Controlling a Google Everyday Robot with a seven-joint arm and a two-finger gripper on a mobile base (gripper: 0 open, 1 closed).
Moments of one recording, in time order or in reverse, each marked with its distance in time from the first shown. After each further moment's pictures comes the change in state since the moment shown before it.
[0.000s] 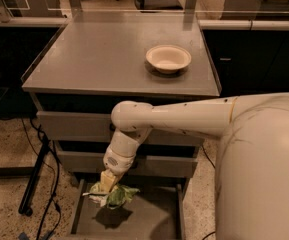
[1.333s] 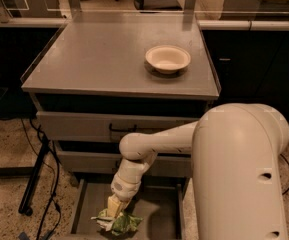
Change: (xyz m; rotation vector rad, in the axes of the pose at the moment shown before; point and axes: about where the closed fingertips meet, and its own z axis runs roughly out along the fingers) arm 0.045 -0.027 0.107 -0.122 0.070 0.213
